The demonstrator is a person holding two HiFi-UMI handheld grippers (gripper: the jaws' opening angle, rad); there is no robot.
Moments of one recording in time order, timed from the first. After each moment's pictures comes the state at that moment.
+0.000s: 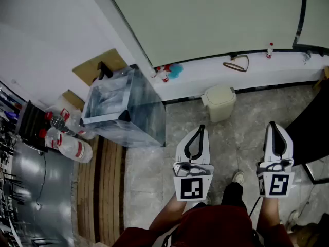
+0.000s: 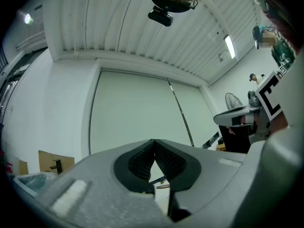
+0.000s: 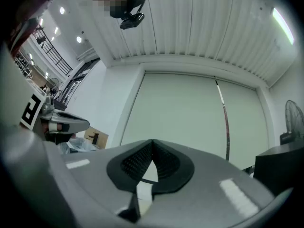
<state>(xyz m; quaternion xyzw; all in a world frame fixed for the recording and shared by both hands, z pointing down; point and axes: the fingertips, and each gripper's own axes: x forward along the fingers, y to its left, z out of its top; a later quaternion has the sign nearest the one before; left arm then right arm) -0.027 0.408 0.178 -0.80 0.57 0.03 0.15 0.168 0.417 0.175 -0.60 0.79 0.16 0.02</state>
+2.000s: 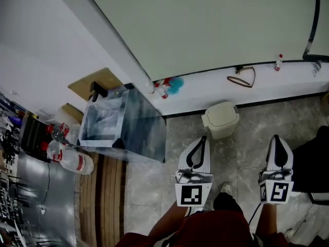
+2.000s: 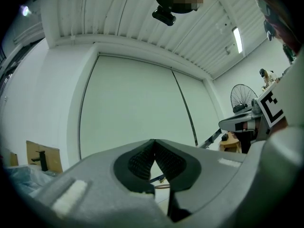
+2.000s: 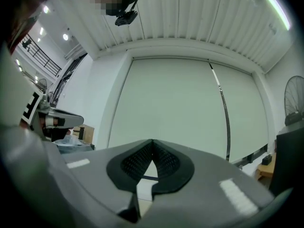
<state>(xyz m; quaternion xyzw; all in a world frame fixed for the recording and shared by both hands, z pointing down) 0.011 0.226 0.208 -0.81 0.58 0.00 0.11 0.232 0.231 0.225 -0.62 0.78 0.09 0.01</state>
